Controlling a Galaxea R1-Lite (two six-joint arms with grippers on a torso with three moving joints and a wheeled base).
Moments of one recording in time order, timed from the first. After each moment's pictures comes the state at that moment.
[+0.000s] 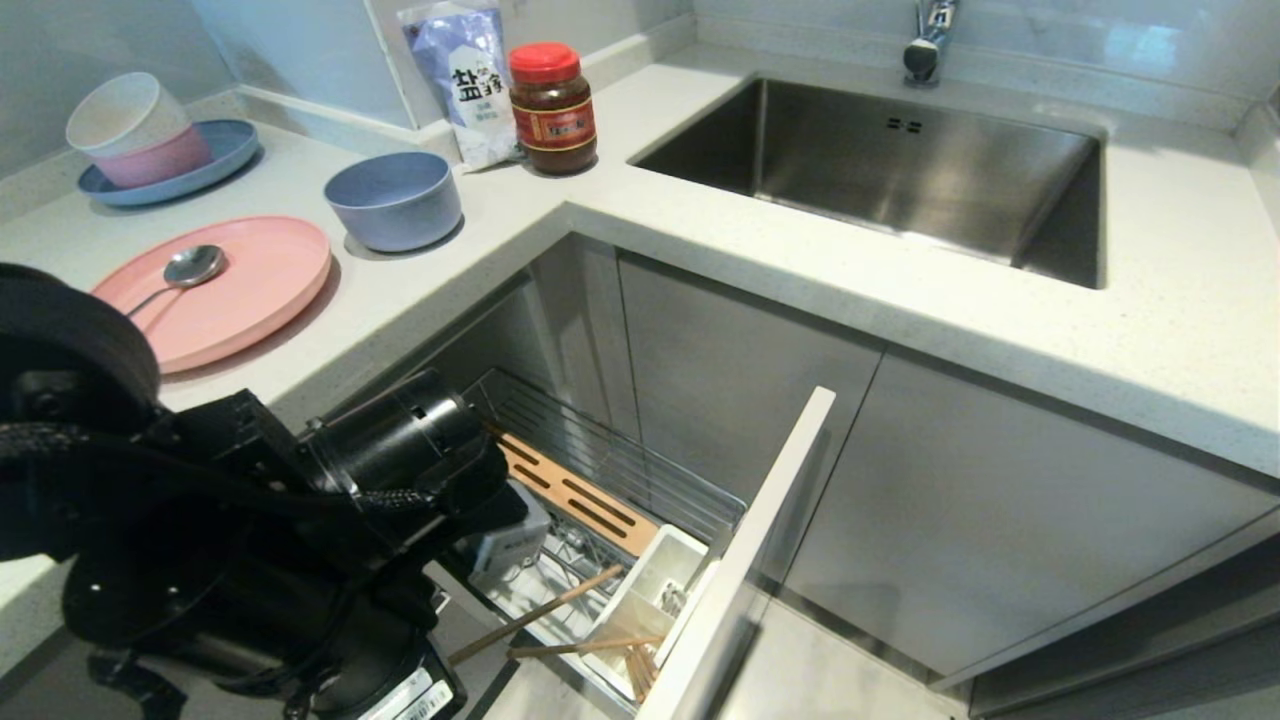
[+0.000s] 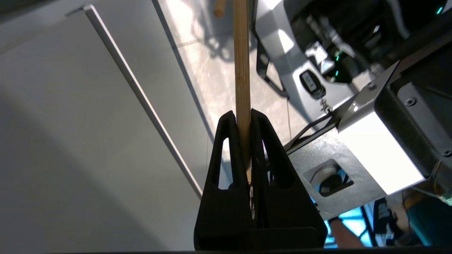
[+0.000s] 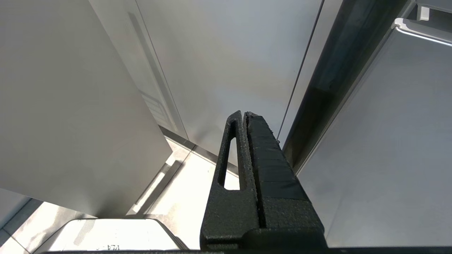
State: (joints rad) left arm -0.85 1.56 -1.21 0.96 0.26 0.03; right arm 0.00 0.00 0.00 0.00 0.00 0.02
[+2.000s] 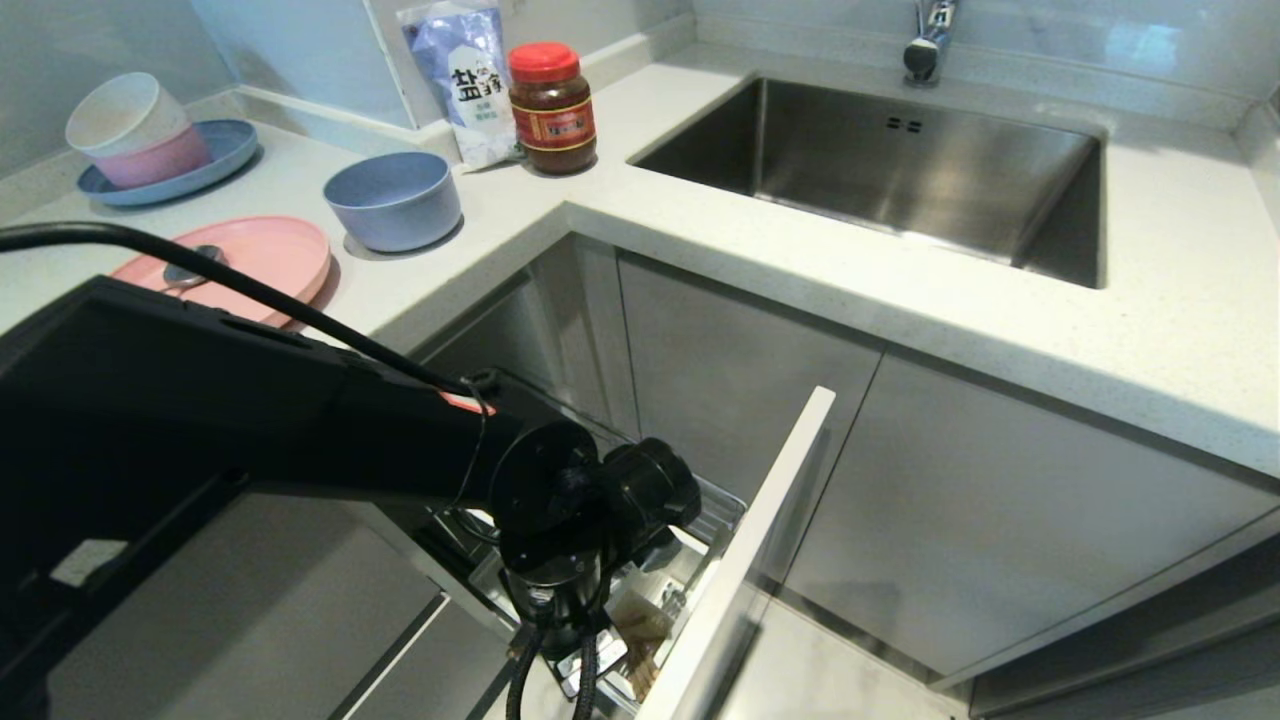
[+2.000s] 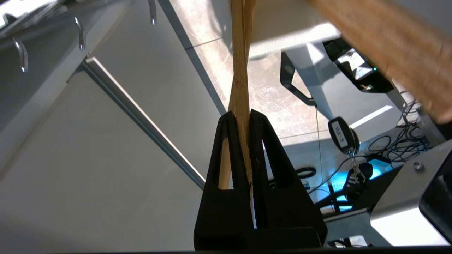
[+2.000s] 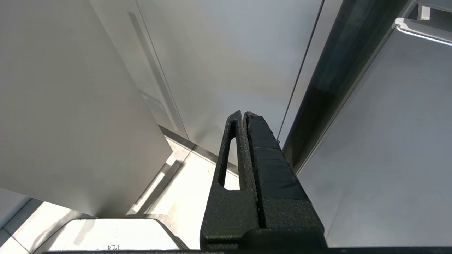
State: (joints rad) left arm -0.81 2.05 -1.38 0.80 0.33 0.13; right arm 0.01 0.00 0.00 0.00 0.00 0.02
